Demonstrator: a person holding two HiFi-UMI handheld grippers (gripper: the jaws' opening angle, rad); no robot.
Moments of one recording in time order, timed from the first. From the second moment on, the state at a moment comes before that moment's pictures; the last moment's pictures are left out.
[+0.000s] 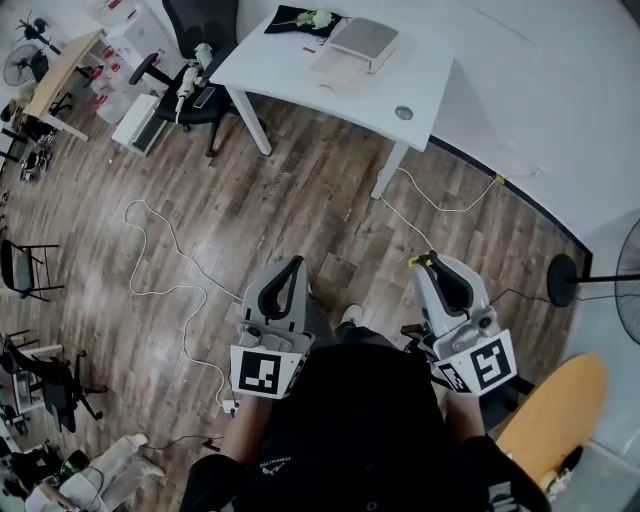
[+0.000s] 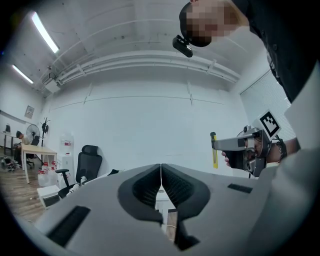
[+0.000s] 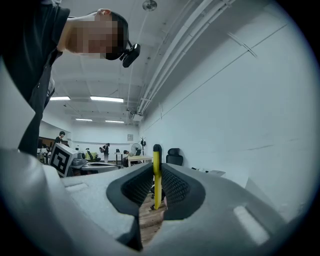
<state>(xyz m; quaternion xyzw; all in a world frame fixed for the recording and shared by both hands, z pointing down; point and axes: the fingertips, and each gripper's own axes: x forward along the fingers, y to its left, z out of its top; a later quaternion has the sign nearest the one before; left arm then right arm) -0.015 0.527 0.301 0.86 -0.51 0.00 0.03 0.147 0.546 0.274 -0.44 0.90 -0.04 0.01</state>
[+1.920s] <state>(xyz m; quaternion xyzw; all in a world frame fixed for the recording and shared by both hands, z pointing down) -0.167 0.233 0.302 0.86 -0.51 -0.03 0.04 0.004 0.229 0.283 -0.45 0.89 -0.05 0.00</state>
